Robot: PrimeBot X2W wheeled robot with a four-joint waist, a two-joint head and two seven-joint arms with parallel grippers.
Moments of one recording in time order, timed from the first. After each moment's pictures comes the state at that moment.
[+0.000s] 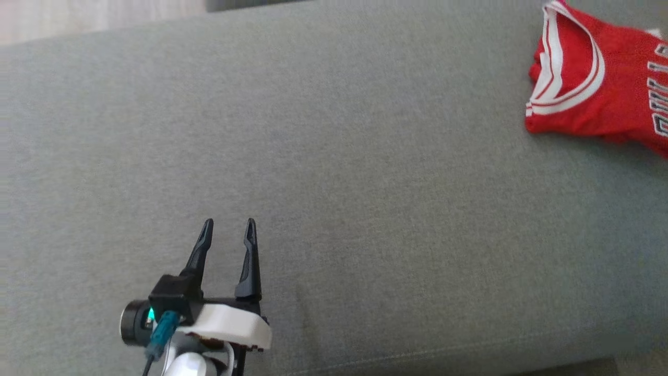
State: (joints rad) left arm 0.01 0.06 -0.34 0.08 -0.21 0.18 -0.25; right arm -0.88 -0.49 0.08 0.82 0.23 0.12 -0.16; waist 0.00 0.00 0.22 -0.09
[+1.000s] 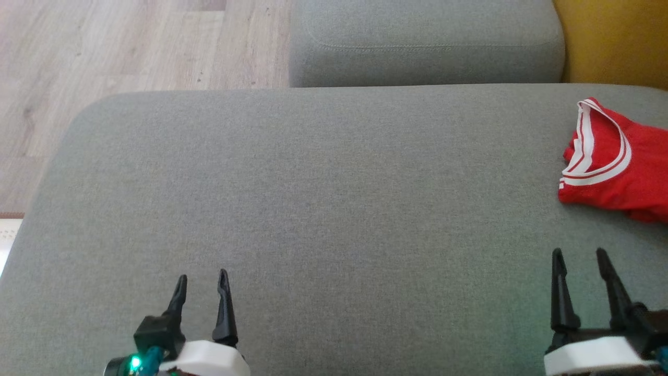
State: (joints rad) left arm 0.12 0.06 -0.27 0.17 -0.22 0.22 -0.25; right arm 0.14 -0.05 -0.11 0.12 0.08 0.12 -0.24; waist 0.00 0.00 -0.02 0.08
